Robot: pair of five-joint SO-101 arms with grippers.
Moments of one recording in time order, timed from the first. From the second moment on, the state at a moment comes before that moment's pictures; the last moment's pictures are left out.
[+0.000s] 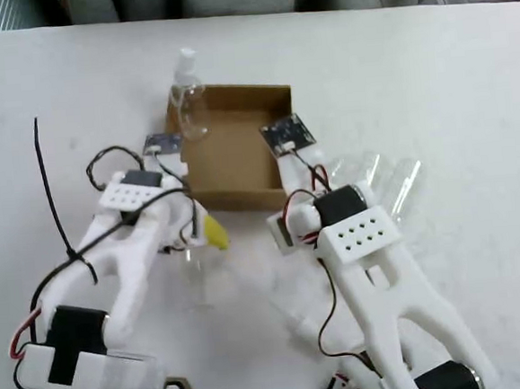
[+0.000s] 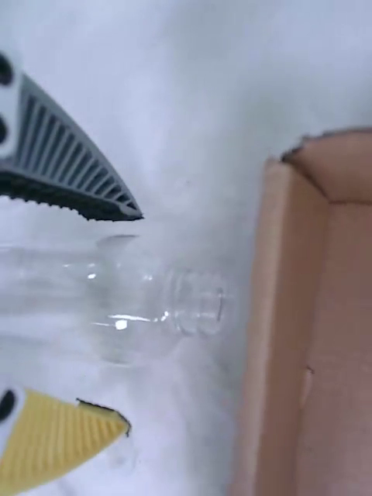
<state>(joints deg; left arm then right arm) 4.7 -2.1 36.4 65.4 14.7 -24.8 -28.2 40.0 67.3 2.7</state>
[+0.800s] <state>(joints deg) 6.3 -1.2 36.4 65.5 16.3 -24.8 -28.2 40.0 67.0 2.7</state>
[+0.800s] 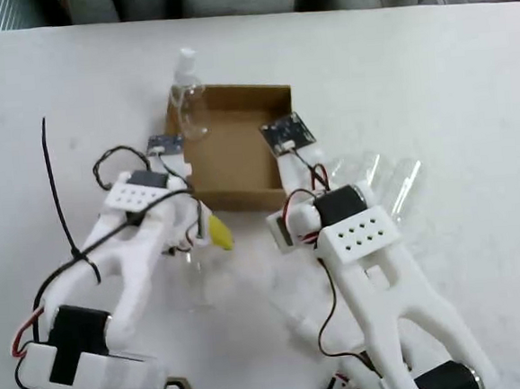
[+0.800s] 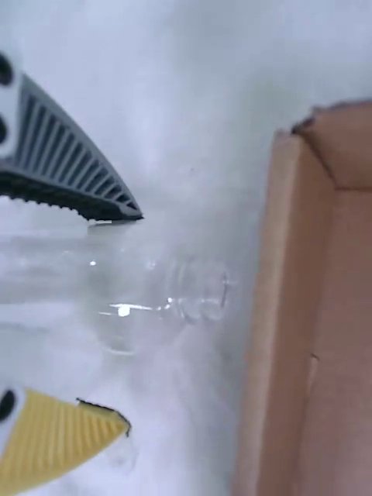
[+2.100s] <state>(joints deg) 5.8 9.1 28.5 66.6 8.4 -23.6 -28.2 40.0 67.0 2.7</state>
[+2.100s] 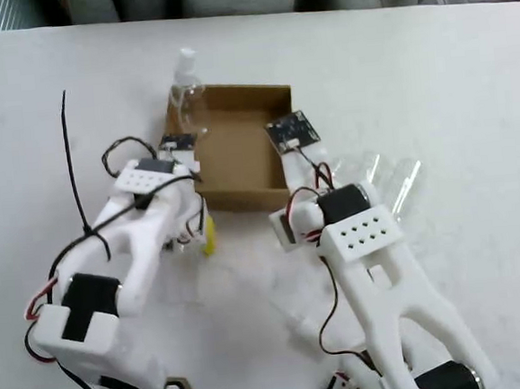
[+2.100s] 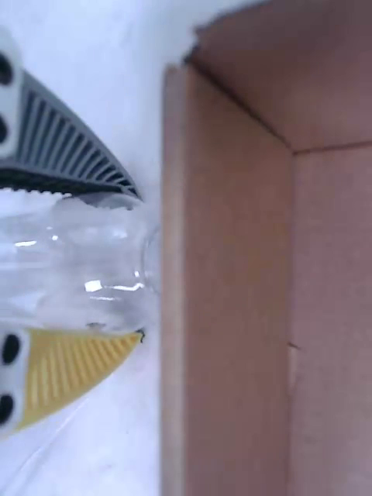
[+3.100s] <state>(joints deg) -2.7 -9.5 44.7 51.6 -0.3 -18.3 -34.9 42.8 88.8 22.7</state>
